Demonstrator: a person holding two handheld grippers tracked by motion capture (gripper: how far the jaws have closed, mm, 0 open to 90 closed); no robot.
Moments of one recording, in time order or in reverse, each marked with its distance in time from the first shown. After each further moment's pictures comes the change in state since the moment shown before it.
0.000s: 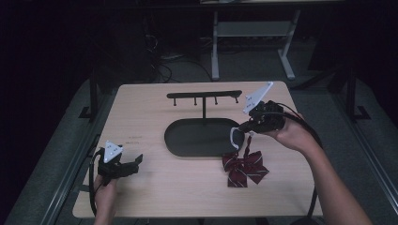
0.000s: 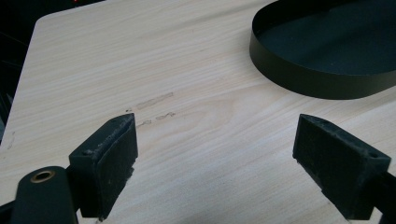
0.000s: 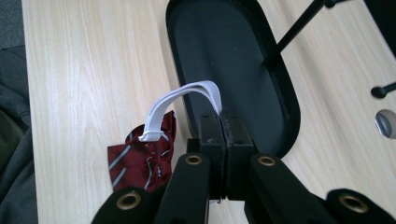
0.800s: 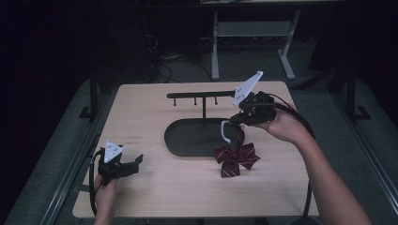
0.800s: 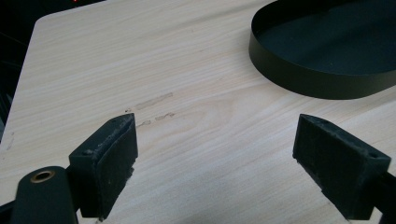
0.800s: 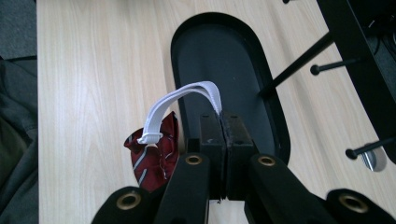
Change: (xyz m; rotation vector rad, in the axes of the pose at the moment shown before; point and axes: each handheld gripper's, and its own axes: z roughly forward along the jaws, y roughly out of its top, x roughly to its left) left arm 0.000 0.000 0.000 0.000 0.000 -0.001; right arm 0.000 0.037 -0.008 -0.022 0.009 -0.054
